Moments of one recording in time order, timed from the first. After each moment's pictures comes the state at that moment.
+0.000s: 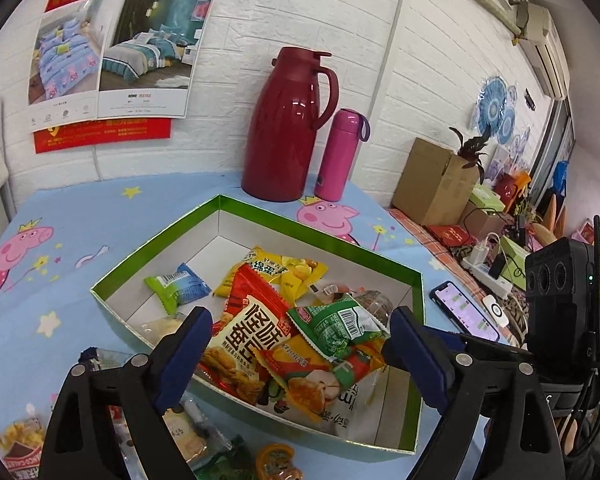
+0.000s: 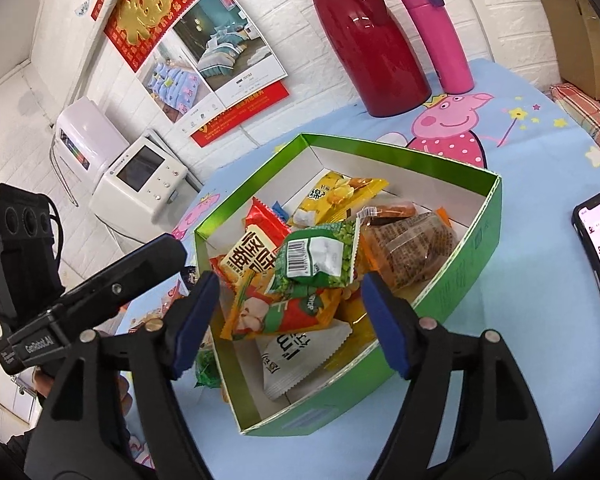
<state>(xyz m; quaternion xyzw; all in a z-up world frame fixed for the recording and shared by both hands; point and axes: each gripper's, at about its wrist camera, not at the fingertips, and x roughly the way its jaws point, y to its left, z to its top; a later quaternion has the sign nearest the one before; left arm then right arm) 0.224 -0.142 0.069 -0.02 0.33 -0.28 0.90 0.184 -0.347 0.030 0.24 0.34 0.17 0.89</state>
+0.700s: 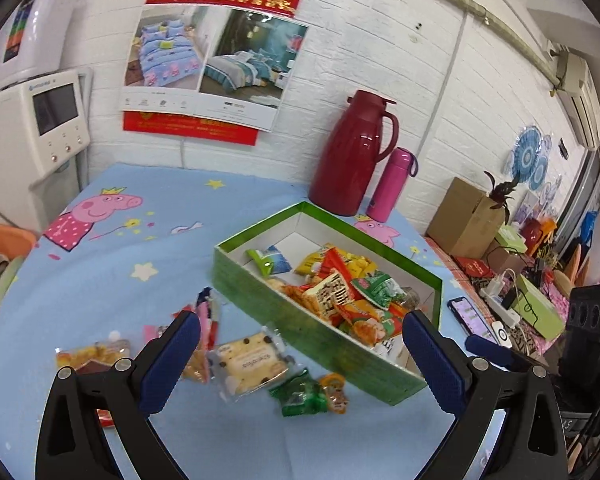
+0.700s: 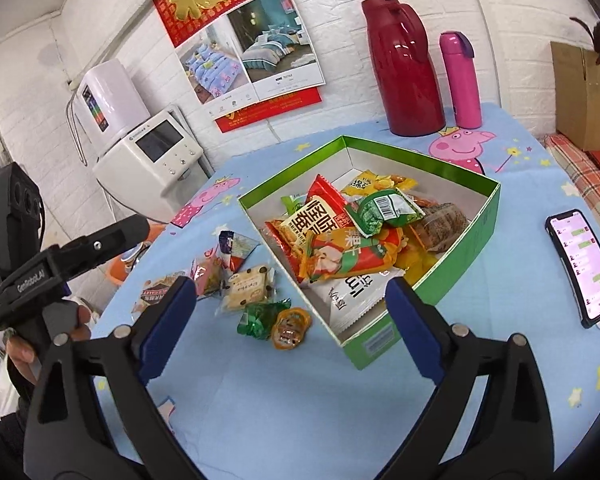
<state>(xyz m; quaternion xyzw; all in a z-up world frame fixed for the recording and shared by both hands) 0.160 -0.036 0.091 -0.08 0.32 -0.19 0.92 0.109 -0.280 0.070 0.14 0.32 0.16 0.92</state>
